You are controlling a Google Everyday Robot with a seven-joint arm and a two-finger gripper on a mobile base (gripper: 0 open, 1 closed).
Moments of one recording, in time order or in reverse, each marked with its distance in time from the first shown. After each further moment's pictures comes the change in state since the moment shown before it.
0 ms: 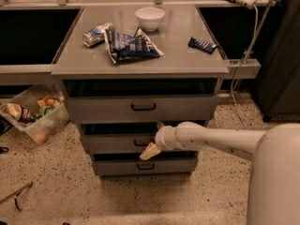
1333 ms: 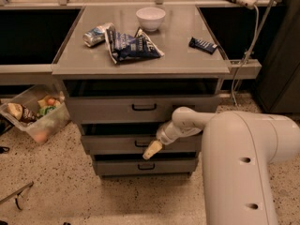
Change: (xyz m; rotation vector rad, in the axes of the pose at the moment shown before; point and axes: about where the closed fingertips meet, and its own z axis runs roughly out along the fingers) arm 0.052 -0.006 0.044 -0.258 0.204 0.167
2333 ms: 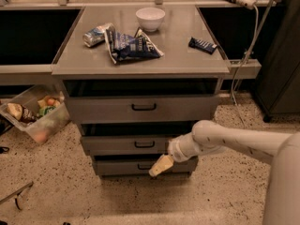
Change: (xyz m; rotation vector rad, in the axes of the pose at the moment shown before) arm 0.016 0.090 -0.083 -0.044 -0.100 0.118
